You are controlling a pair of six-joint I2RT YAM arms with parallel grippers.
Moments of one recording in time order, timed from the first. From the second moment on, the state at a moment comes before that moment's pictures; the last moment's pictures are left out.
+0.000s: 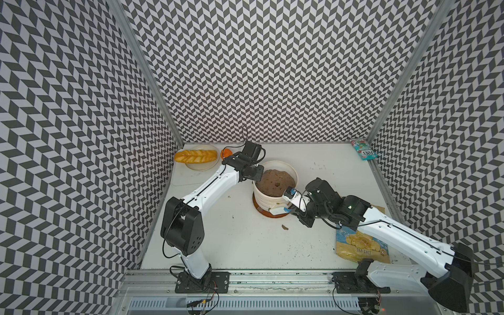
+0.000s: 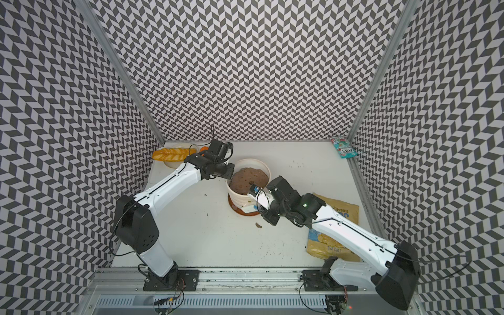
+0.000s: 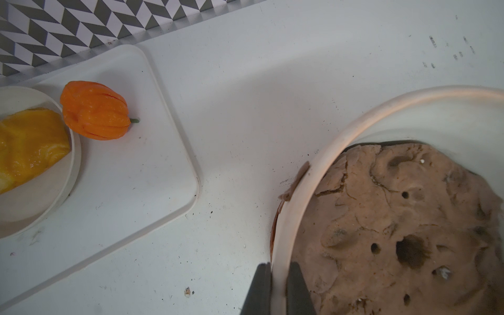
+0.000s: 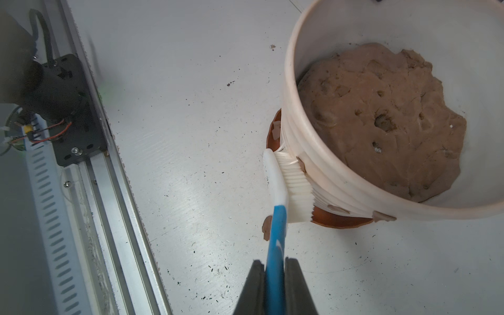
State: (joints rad) left arm -0.50 1.72 1.51 -0.74 -0.11 -0.13; right arm 0.81 1.20 1.02 -0.69 -0.12 -0.20
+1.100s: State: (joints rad) left arm -0.50 1.72 1.51 -0.74 -0.11 -0.13; right arm 0.84 1.34 1.00 -0.54 -0.14 -0.20
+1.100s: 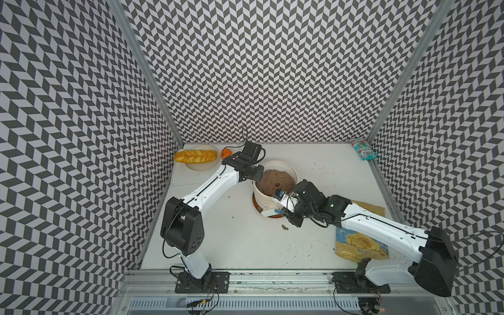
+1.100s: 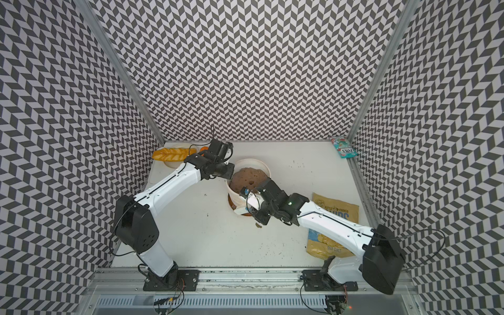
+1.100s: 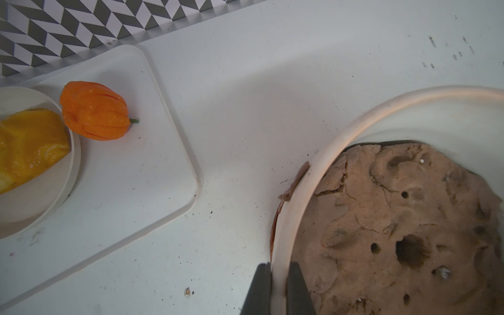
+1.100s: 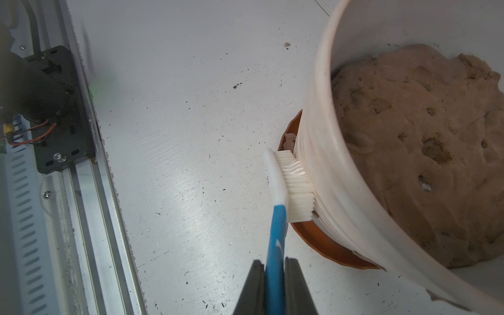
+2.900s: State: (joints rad) left arm -0.43 1.90 1.75 -0.81 0.09 0.39; right arm 0.80 1.12 1.00 -0.57 -0.53 -0.20
